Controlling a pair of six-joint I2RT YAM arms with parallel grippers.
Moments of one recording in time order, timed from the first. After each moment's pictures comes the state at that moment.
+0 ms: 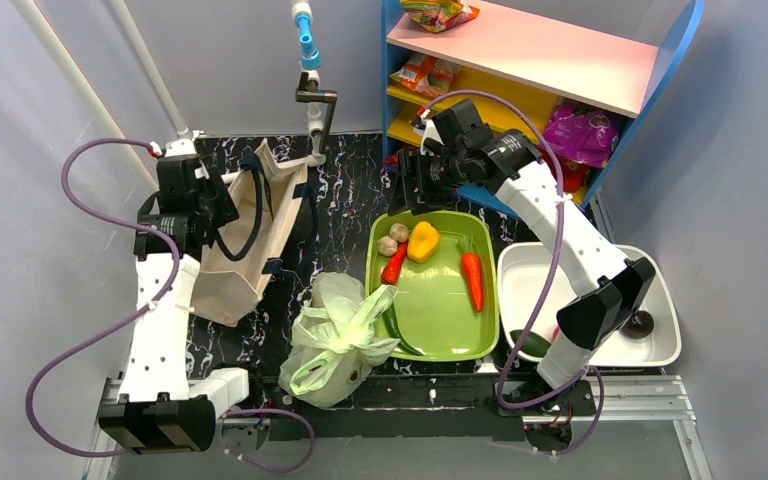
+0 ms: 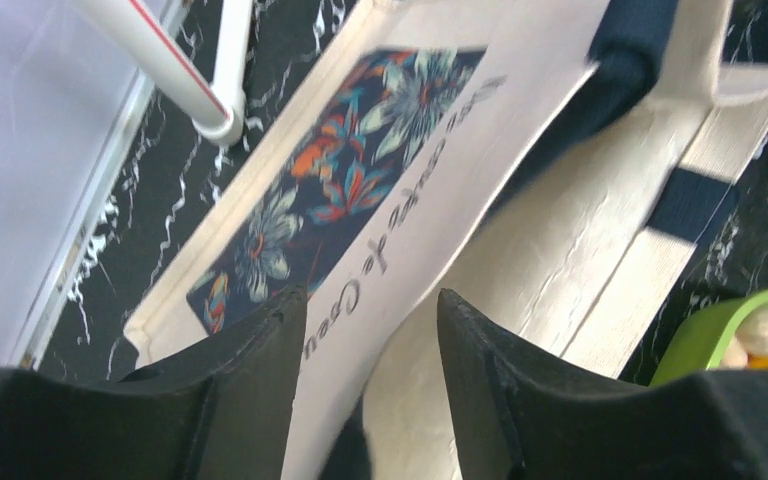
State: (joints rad) left arm 0.04 1.11 1.33 -0.89 -0.24 -0.26; right arm 0.65 1.68 1.90 -1.09 -0.36 0.48
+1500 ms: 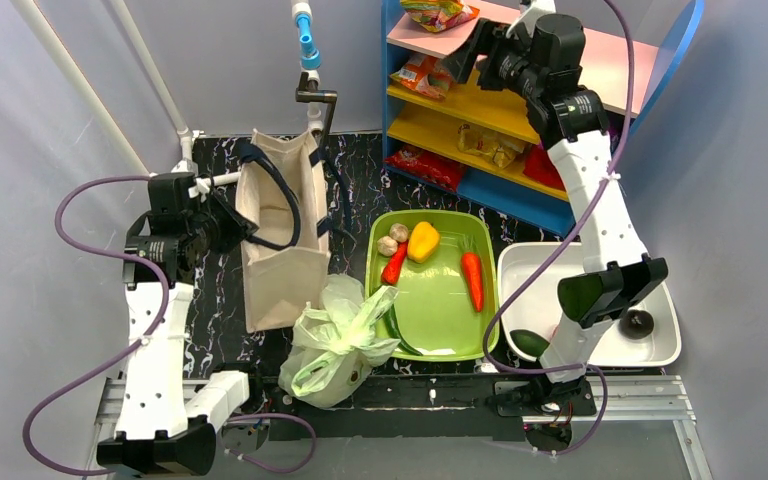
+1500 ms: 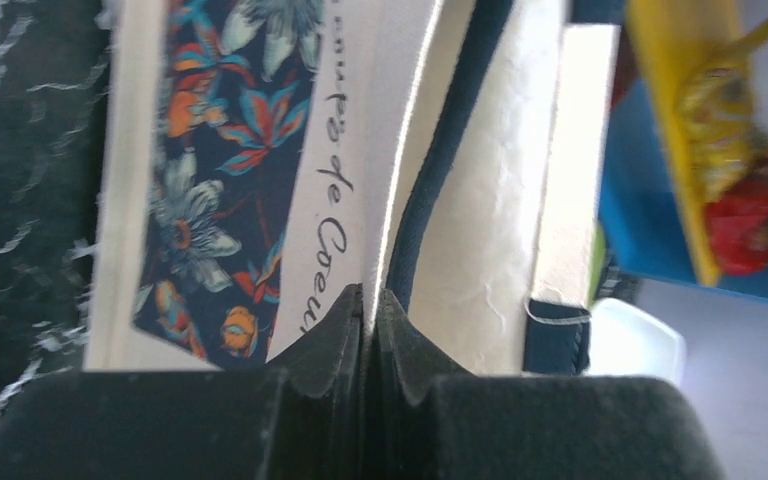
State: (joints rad) left arm 0.03 1.00 1.34 -1.04 0.18 -0.67; right arm 0.31 1.76 2.19 -0.60 -0.21 0.40
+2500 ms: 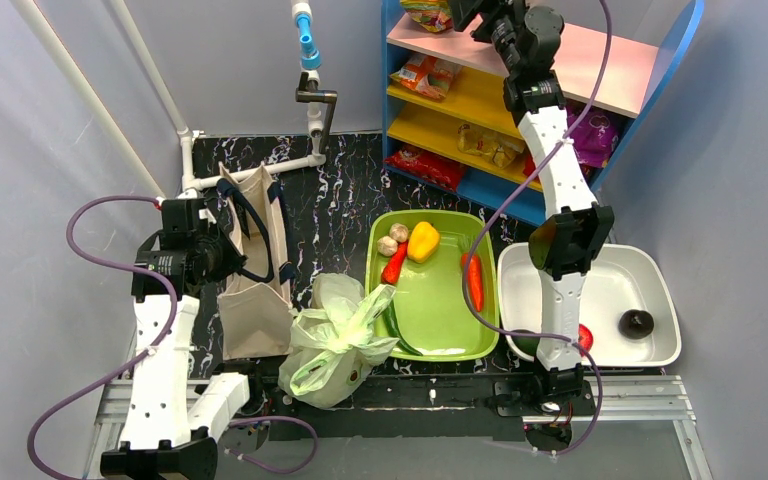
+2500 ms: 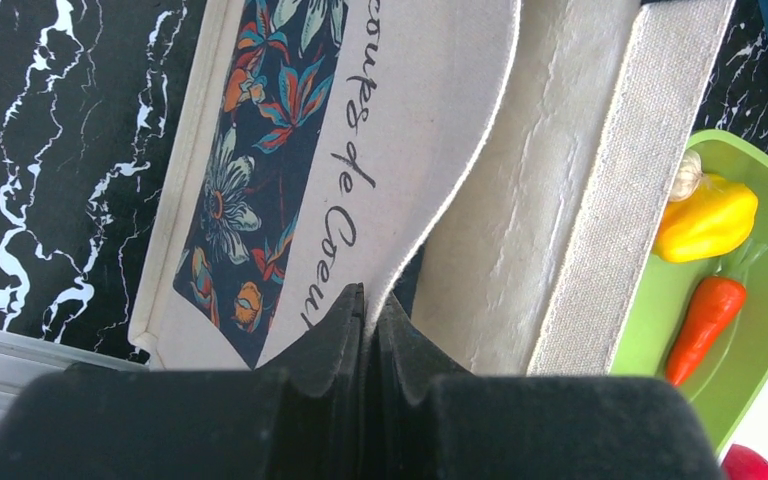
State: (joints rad) left arm 0.03 0.91 1.18 -1.16 -0.03 -0.50; right arm 0.23 2.20 2.49 0.03 -0.17 0.51
